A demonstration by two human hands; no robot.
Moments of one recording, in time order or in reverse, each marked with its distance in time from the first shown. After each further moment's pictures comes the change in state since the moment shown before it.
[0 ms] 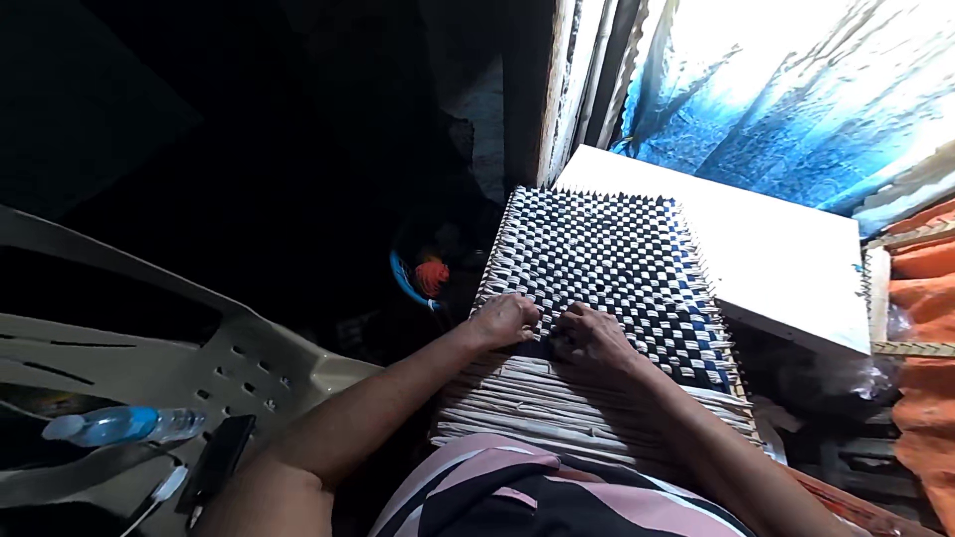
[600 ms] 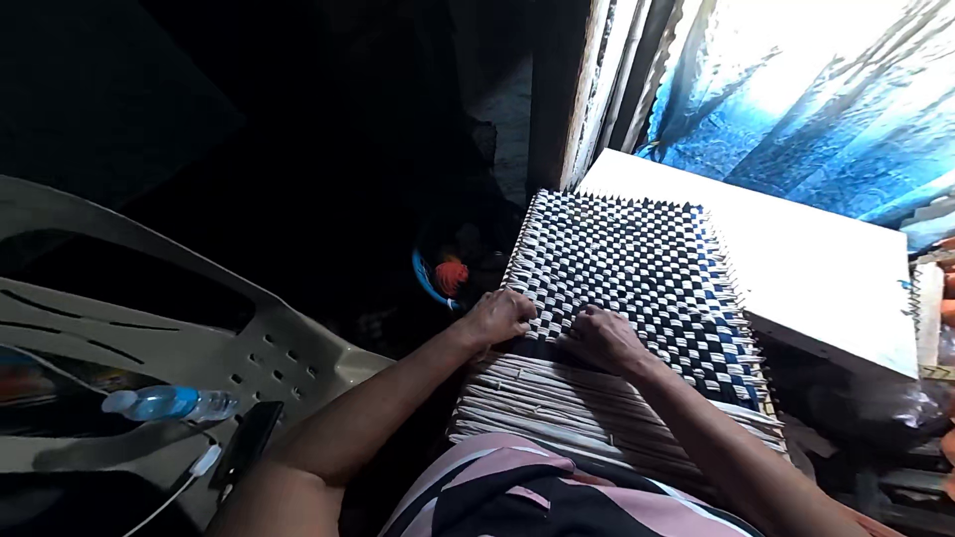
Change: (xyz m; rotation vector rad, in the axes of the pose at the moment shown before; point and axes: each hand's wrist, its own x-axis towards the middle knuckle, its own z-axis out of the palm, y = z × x) left_hand -0.030 -0.018 -0.019 -0.021 0.085 -0.099; right_hand 0.018 -0.020 -0.009 -0.081 -0.112 0.094
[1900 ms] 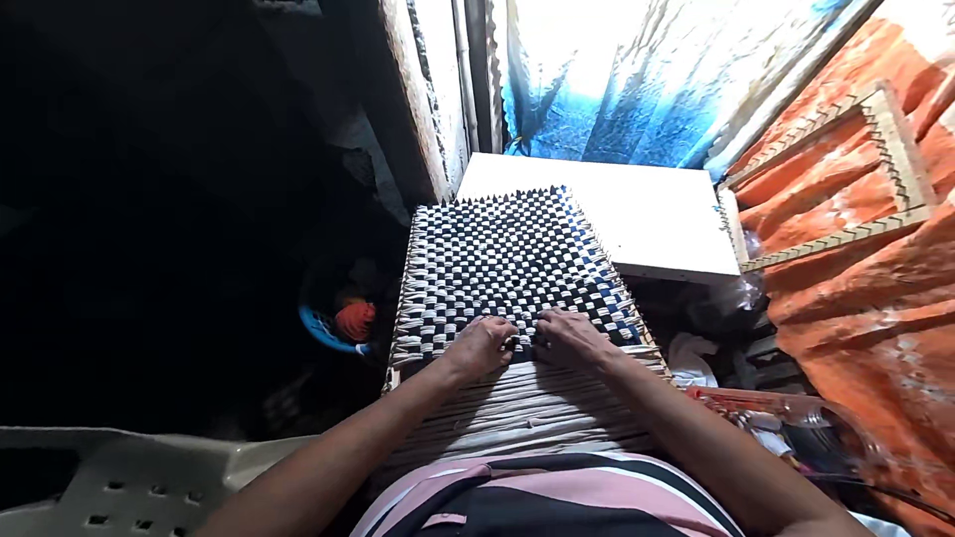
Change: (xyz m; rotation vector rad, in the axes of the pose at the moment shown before) left_hand 0.062 0.084 0.063 -0.003 -0.143 0.261; right_hand -0.078 0.067 0.004 -0.061 0.035 0.078
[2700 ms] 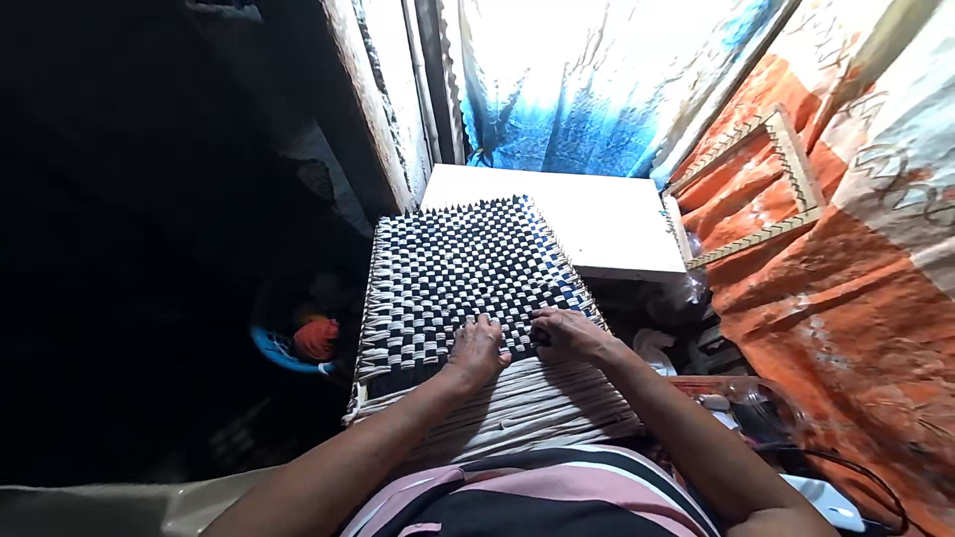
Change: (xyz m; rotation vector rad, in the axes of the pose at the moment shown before) left_hand 0.028 0.057 0.006 0.155 -0.074 -0.308; right_hand -0.032 0.039 -0.023 0.071 -0.024 0.065
